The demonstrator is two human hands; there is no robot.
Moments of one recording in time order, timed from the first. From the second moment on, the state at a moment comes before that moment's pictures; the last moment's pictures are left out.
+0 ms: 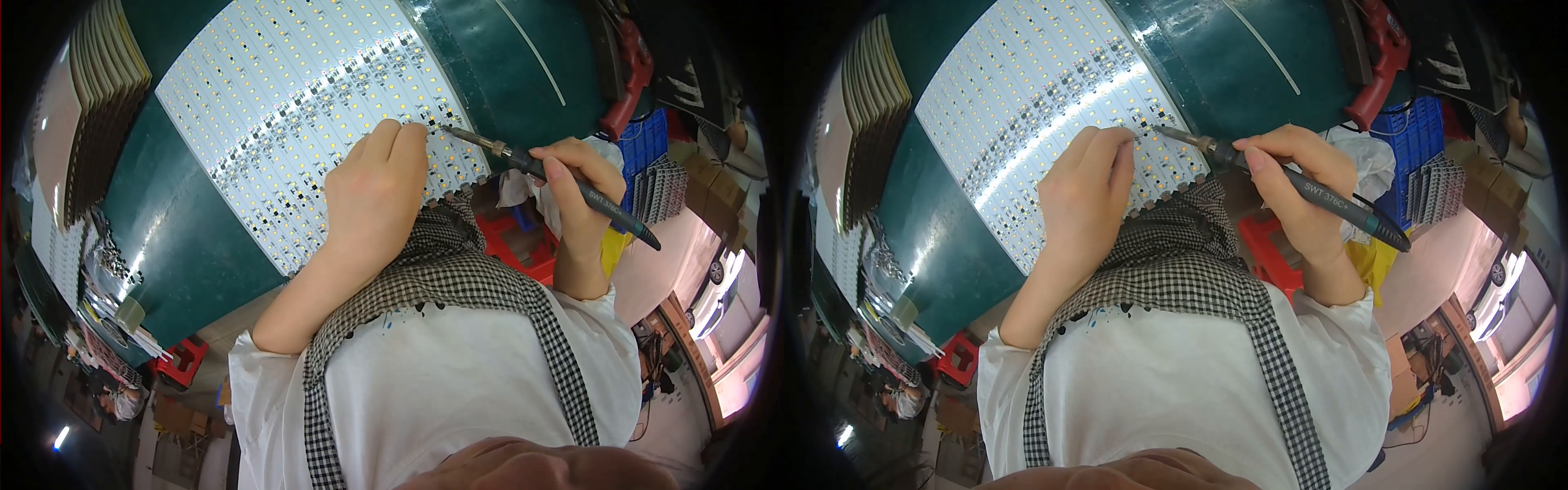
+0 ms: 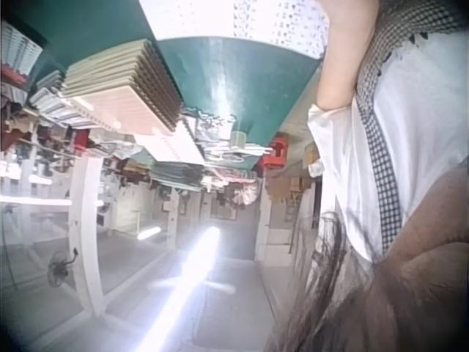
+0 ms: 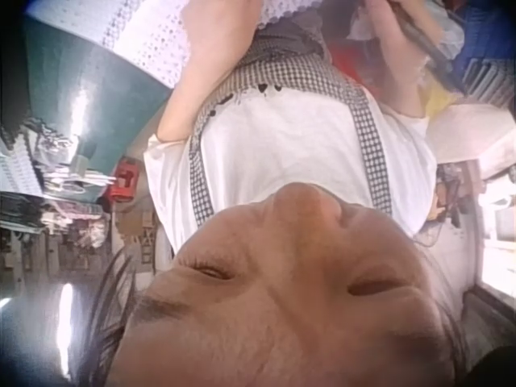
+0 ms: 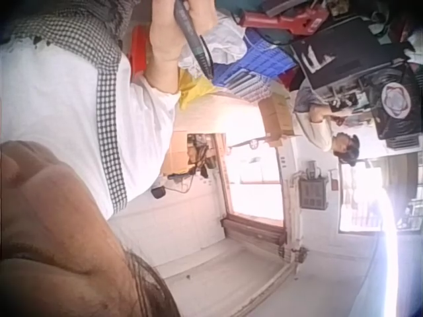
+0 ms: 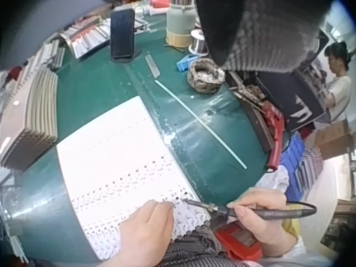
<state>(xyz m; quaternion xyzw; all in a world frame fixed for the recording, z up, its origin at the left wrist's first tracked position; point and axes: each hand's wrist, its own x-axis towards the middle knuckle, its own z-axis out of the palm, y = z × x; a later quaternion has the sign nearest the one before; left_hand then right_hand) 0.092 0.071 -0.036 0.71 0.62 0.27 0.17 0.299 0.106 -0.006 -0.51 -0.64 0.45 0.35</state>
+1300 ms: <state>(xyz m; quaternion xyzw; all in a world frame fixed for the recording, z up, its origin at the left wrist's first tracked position) 0.085 0.067 -0.039 0.69 0.63 0.27 0.24 0.288 0.100 -0.004 -0.50 -0.67 0.45 0.32</state>
